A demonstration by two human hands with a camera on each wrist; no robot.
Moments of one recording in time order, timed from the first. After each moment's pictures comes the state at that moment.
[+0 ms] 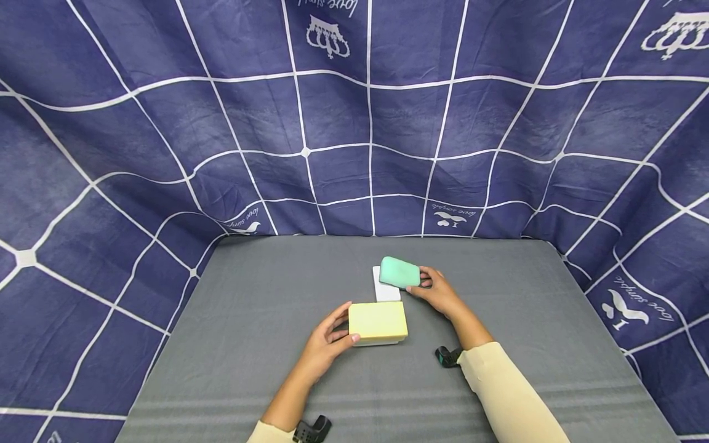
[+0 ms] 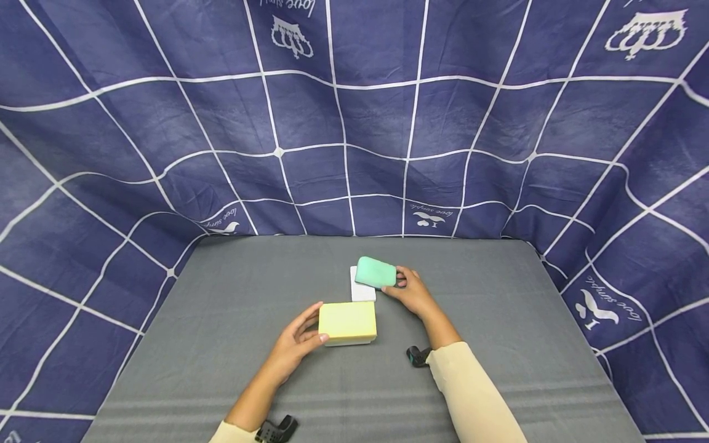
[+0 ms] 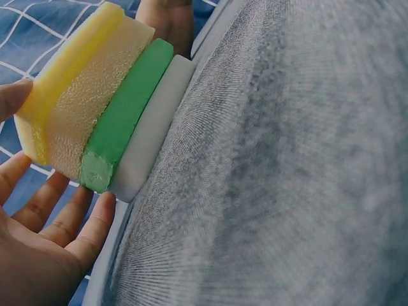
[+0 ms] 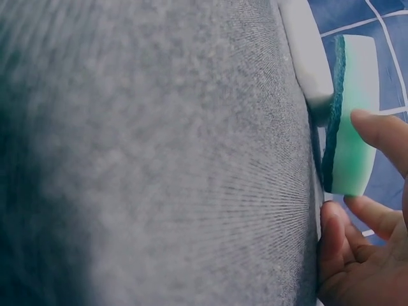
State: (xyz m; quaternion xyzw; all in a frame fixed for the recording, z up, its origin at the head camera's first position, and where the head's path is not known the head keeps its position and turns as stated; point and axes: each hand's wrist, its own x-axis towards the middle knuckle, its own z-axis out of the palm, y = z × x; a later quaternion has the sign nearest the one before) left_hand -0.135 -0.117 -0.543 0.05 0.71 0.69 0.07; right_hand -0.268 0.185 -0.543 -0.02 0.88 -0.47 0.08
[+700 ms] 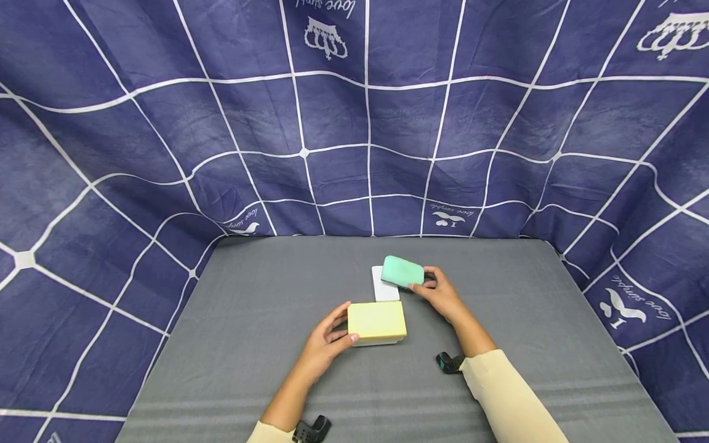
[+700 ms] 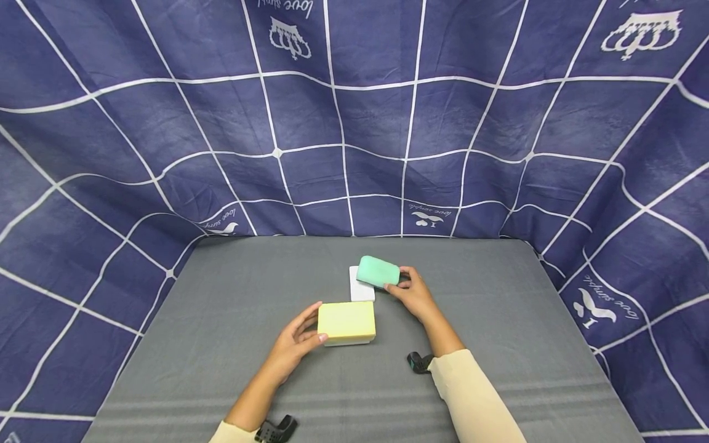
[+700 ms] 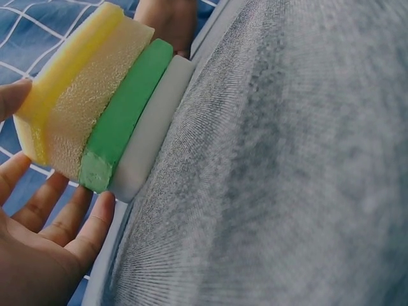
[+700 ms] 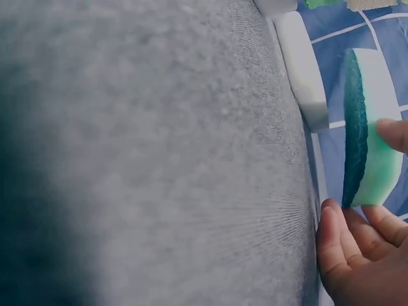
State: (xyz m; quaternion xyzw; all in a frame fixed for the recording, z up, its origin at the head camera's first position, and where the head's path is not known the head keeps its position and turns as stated) left_hand -0.136 -0.117 -0.543 0.06 0.71 0.70 0.07; right_hand -0.255 0.188 -0.537 0.02 0.85 -0.53 0.06
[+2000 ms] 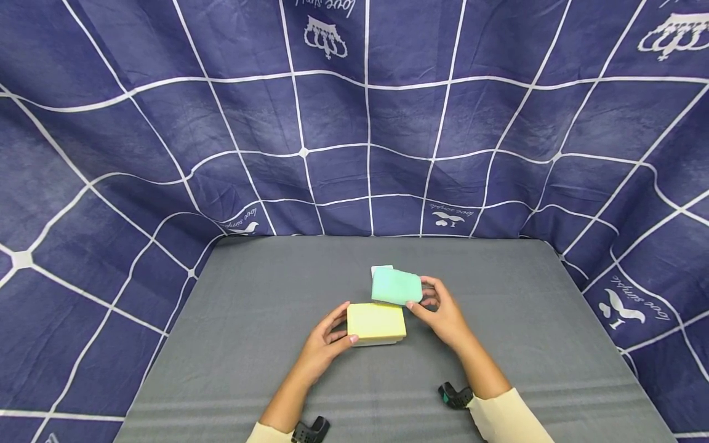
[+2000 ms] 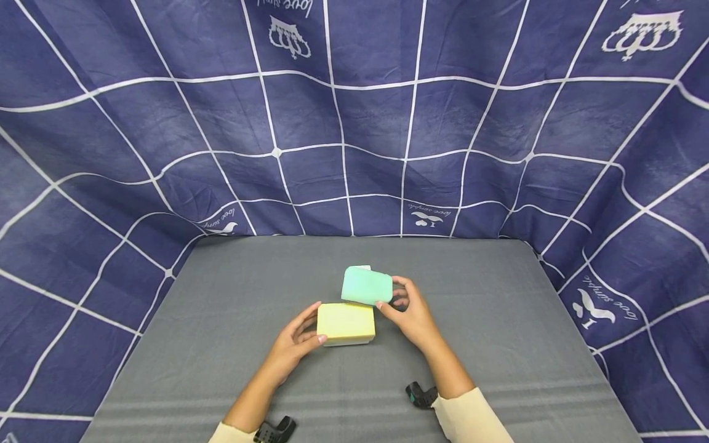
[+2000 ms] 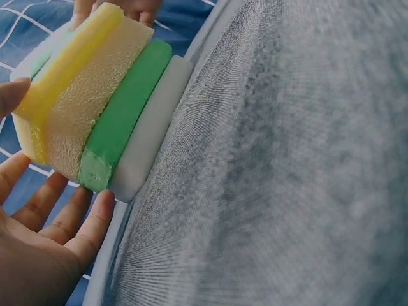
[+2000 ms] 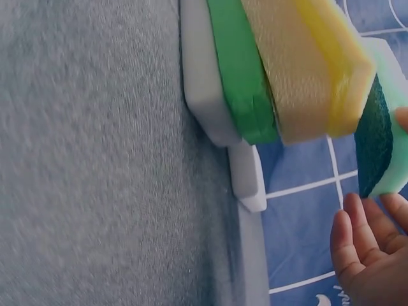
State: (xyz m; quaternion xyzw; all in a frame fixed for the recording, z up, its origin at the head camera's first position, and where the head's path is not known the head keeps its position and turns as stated) left_hand -0.134 -0.118 -0.543 0.07 0.71 0.70 0.06; right_hand -0.188 0.172 -0.503 -0.07 0.83 -0.55 -0.02
